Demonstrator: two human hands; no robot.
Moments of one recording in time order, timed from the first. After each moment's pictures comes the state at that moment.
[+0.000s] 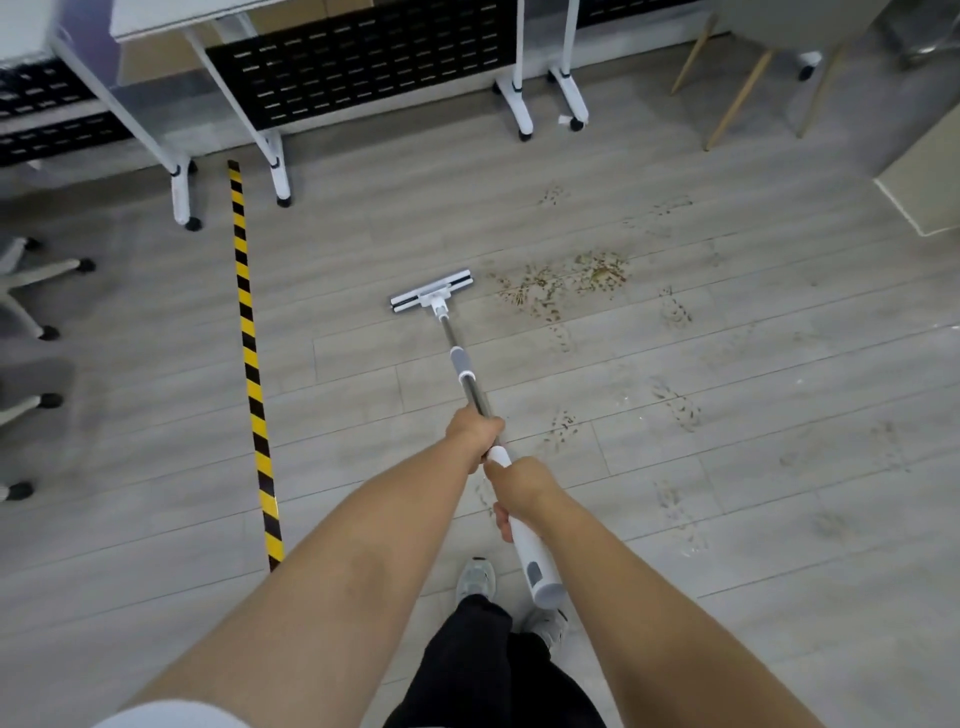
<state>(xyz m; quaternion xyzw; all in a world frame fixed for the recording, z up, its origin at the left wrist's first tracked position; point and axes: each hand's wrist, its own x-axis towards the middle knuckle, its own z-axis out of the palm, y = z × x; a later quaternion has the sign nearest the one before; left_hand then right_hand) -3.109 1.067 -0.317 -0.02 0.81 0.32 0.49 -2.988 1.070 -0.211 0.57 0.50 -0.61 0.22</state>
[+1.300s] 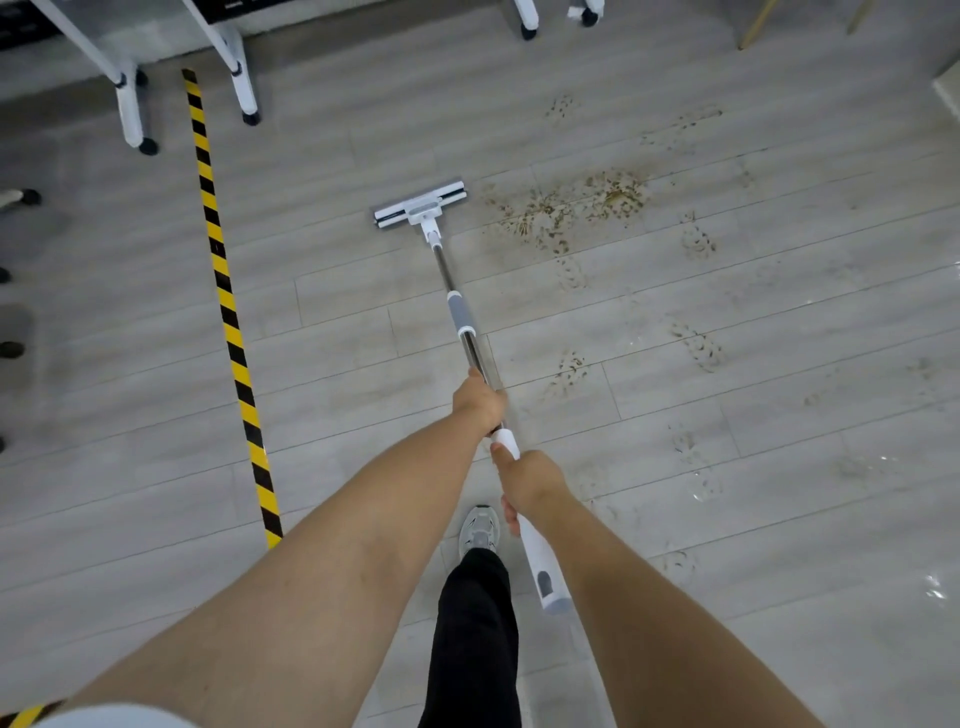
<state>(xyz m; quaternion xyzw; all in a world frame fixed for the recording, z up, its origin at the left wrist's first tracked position) -3.096 1.043 -0.420 0.08 0.87 0.19 0.45 -2.971 1.026 -0.330 0.59 0.51 -0.59 0.22</state>
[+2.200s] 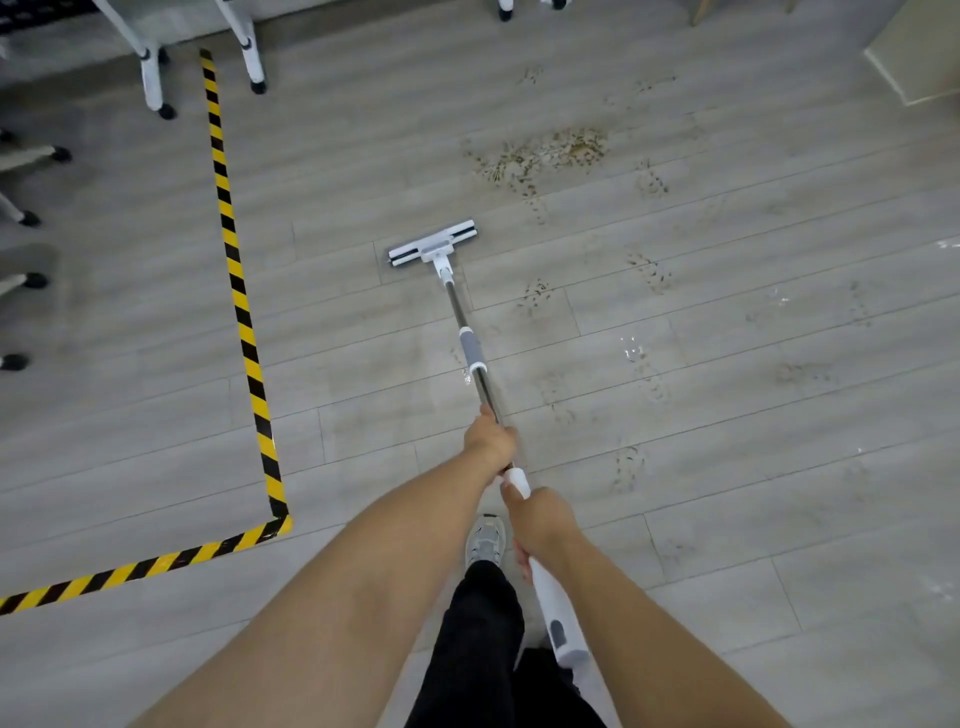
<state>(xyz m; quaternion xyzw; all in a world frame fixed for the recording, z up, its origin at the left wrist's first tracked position) -2.758 0.824 -0.390 0.07 0.85 0.20 0.47 -2.637 0.815 -0.295 0.57 0.55 -0.55 0.27</state>
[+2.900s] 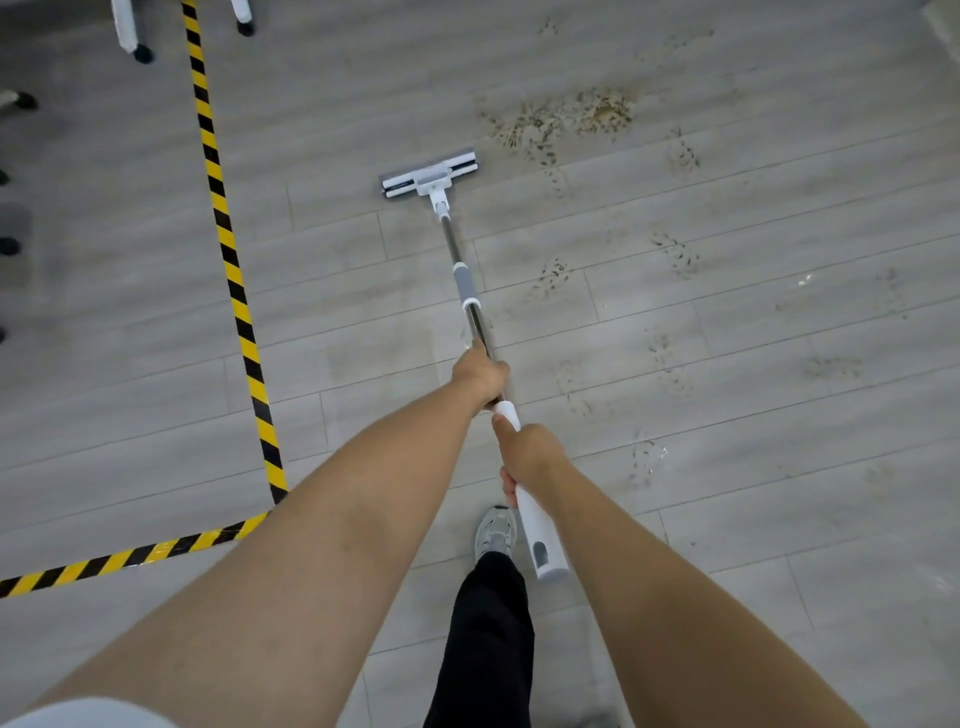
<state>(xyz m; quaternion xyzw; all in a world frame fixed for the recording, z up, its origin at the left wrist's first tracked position) -2.885 0.872 -0.408 0.08 0.85 0.22 0.48 -2.758 0.857 -0.331 0.59 0.50 -0.60 0.21</state>
